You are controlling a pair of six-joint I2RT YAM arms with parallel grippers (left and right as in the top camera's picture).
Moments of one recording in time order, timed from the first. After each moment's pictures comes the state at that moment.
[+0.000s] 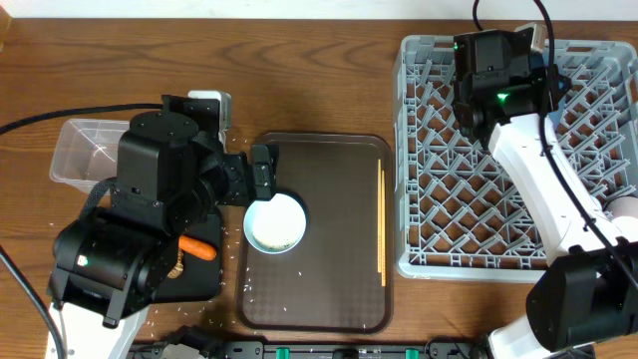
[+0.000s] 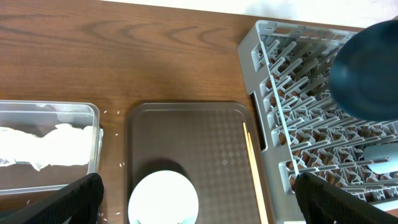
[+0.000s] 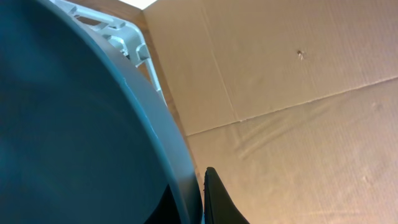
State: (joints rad) left arm -0.34 1.07 1.45 -1.07 0.07 -0.32; right arm 0.21 1.73 1.46 -0.66 1.25 -0.16
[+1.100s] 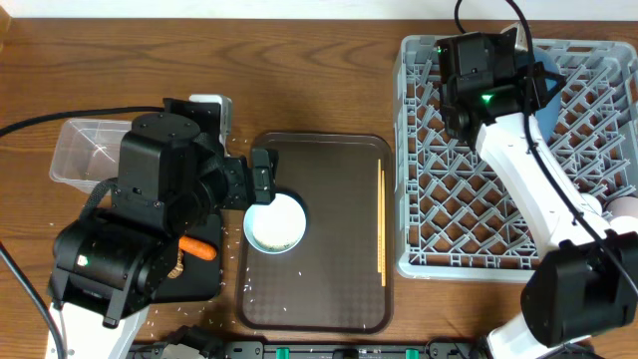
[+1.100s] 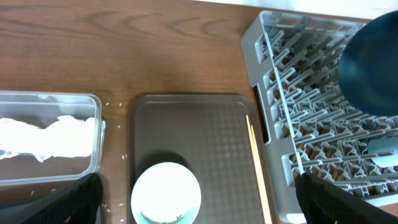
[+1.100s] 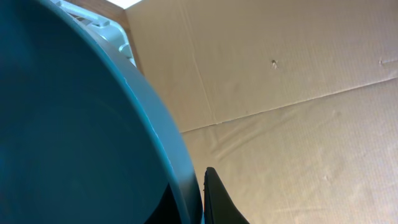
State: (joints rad) left arm -0.34 1.07 1.45 -1.10 0.07 -0.32; right arm 0.26 1.76 1.46 -0.64 1.37 -0.22
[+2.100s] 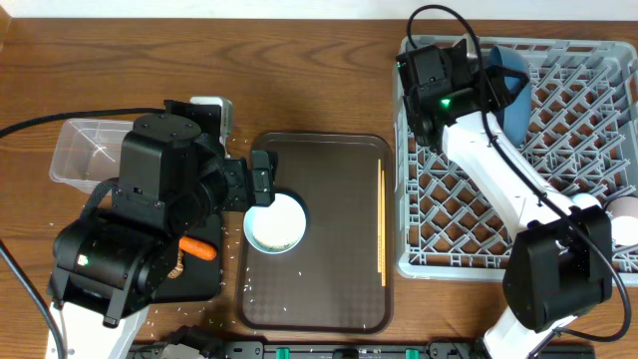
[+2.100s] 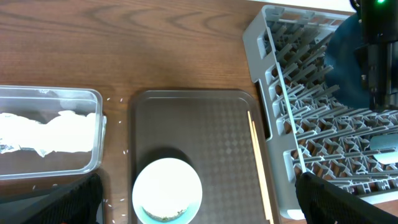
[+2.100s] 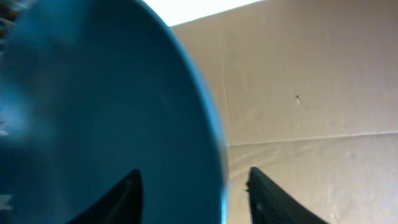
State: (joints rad) left arm -0.34 1.07 1.45 -1.11 0.07 -0.32; right arm 0.37 1.85 1.46 -0.64 1.31 -0.26
